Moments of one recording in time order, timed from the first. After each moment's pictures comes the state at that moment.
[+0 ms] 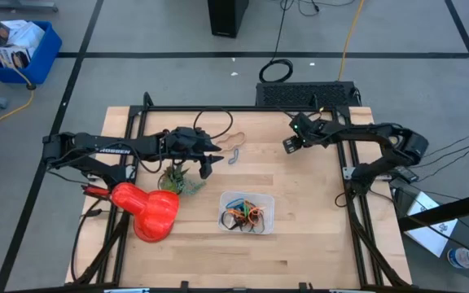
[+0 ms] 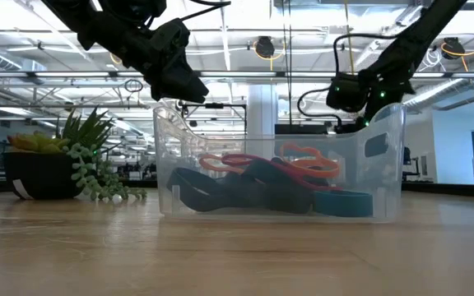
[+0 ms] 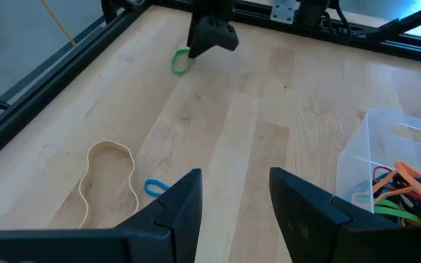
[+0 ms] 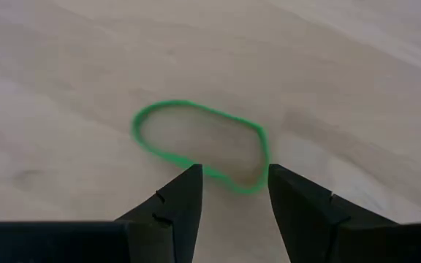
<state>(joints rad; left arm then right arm) 0.20 1.31 0.76 0.03 0.02 -0.11 -0.65 1.47 0.65 -0.35 0.19 0.47</state>
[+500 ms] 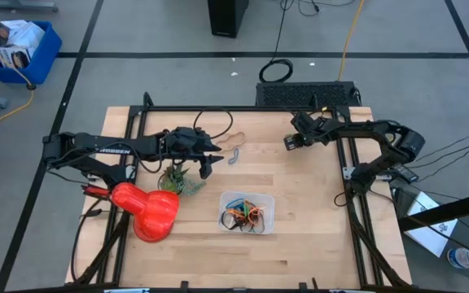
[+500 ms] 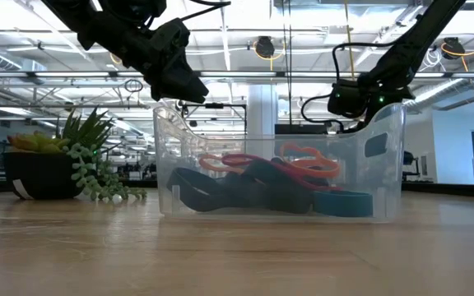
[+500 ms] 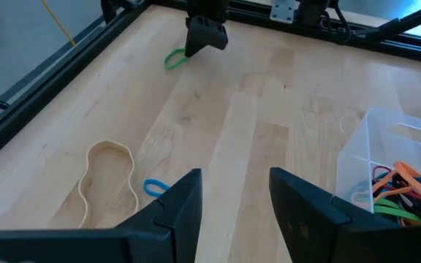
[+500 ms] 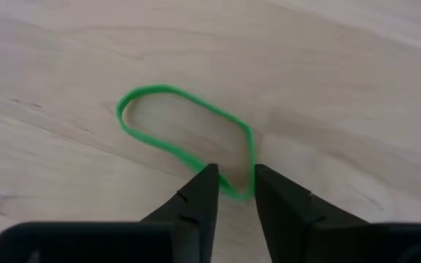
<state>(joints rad) 0.20 1.31 0.76 0.03 0.02 -0.11 -0.71 1.51 0.65 -0.35 0.15 0.51</state>
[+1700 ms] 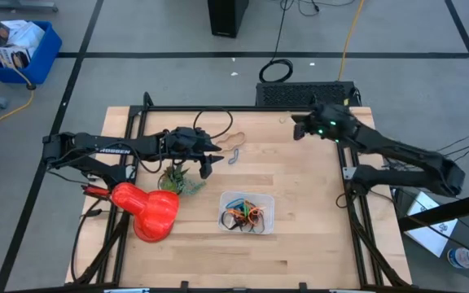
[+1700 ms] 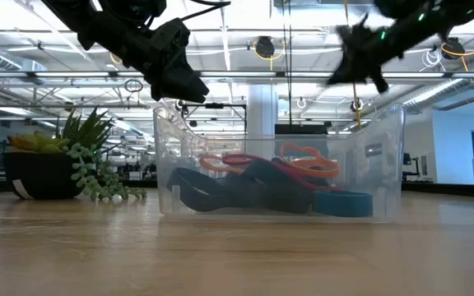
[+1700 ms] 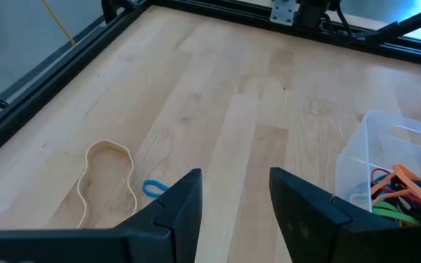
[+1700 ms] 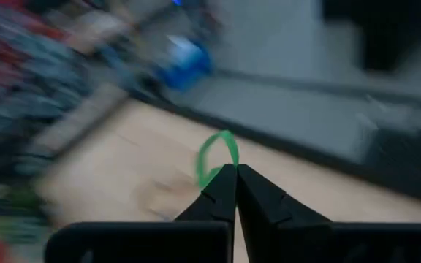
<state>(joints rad) 0.20 1.31 0.76 0.03 0.02 -0.12 -0.54 0.89 0.65 -0.13 0.13 0.45</state>
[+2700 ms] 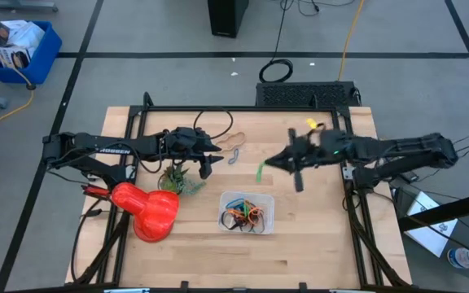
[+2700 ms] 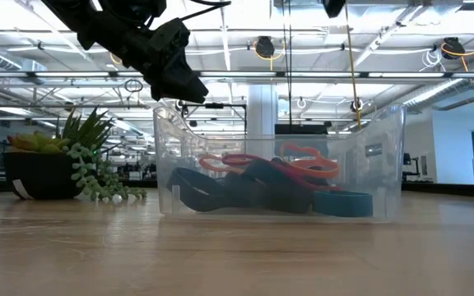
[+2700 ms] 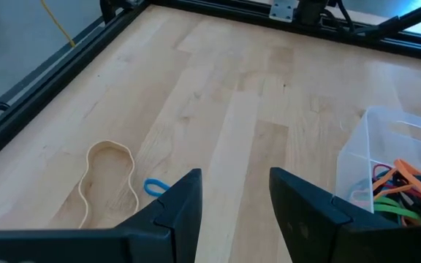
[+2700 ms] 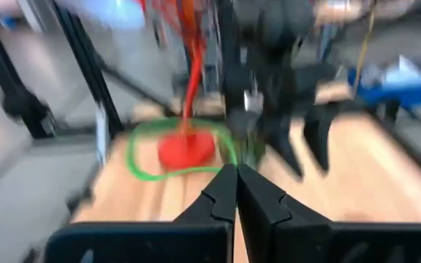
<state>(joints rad) 0.20 1.31 0.76 0.03 0.02 -0.10 0.05 1.07 0.95 -0.12 -0.01 0.14</state>
